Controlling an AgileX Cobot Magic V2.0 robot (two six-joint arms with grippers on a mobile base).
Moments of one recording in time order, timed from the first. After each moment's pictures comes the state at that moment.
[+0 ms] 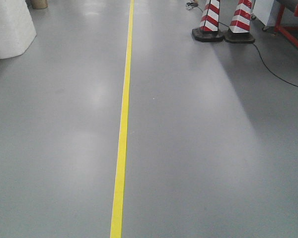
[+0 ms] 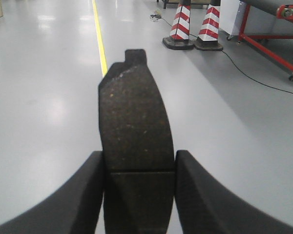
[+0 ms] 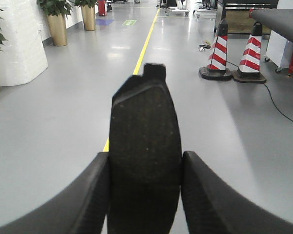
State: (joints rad) left arm -0.18 0.48 -0.39 0.01 0.28 -0.09; right arm 0.09 0.36 -0.42 0.04 0.32 -0.05
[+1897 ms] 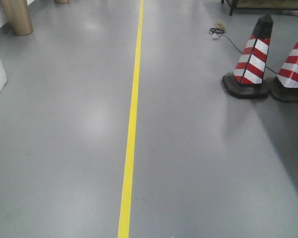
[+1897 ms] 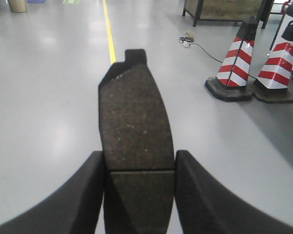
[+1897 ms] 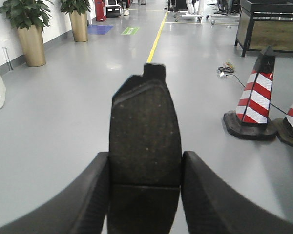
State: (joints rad) left arm -0.18 0.48 -0.39 0.01 0.28 -0.09; right arm 0.09 0.36 -0.42 0.04 0.32 -0.05
